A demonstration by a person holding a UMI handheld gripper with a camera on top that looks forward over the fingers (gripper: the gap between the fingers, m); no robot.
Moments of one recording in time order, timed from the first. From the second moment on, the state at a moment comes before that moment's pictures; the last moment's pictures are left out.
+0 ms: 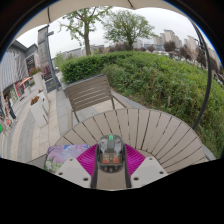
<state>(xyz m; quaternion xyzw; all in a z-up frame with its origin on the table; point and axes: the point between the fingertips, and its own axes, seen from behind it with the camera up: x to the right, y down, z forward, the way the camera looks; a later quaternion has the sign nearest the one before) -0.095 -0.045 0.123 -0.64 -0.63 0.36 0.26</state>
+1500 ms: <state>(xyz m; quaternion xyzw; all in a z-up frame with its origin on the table) 0.146 -0.118 0.193 -0.68 -0.63 0.20 0.32</state>
